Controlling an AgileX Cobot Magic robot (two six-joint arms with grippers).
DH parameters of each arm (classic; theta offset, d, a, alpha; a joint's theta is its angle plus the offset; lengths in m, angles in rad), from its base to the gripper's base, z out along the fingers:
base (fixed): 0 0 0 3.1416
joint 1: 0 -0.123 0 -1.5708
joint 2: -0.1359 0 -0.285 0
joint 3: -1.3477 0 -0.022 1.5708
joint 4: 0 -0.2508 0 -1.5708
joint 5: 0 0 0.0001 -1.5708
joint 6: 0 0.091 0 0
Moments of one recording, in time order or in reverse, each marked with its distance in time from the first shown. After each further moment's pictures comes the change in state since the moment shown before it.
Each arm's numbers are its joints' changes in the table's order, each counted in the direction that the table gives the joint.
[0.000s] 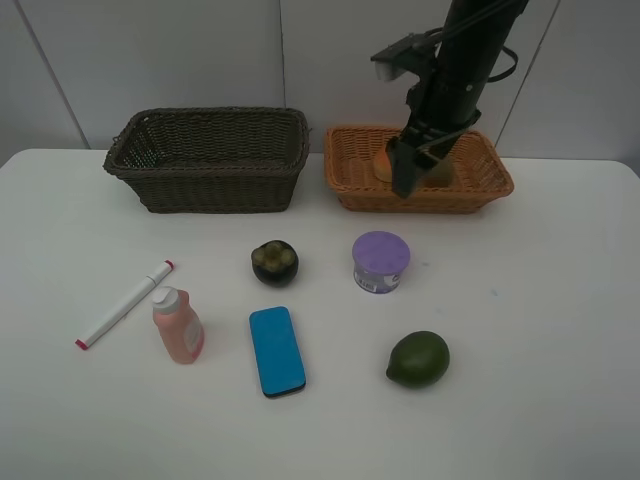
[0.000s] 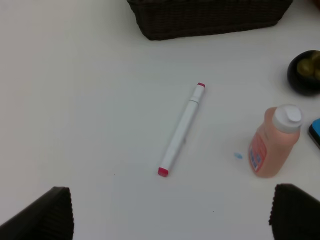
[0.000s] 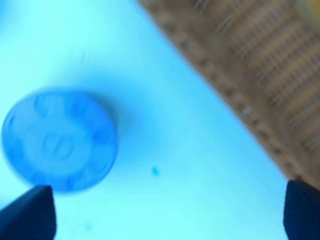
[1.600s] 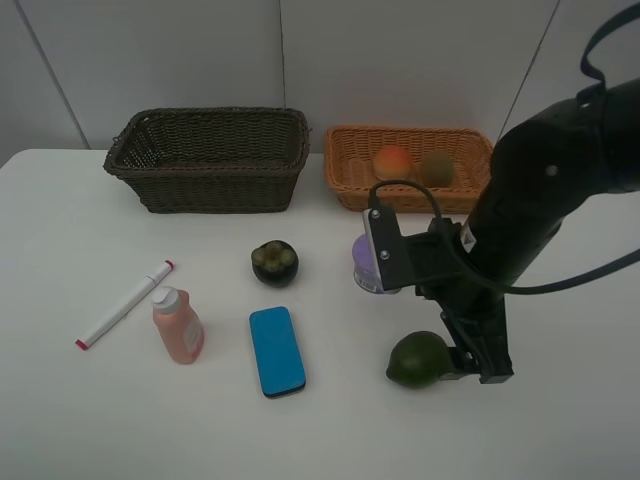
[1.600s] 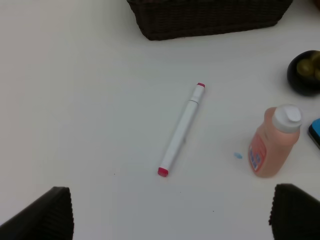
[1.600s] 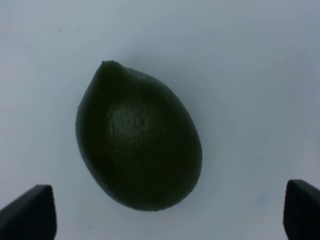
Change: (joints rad) left arm 0.000 0.000 0.000 0.000 0.000 0.000; right arm -0.254 0.360 -0.861 0.030 0.489 -0.435
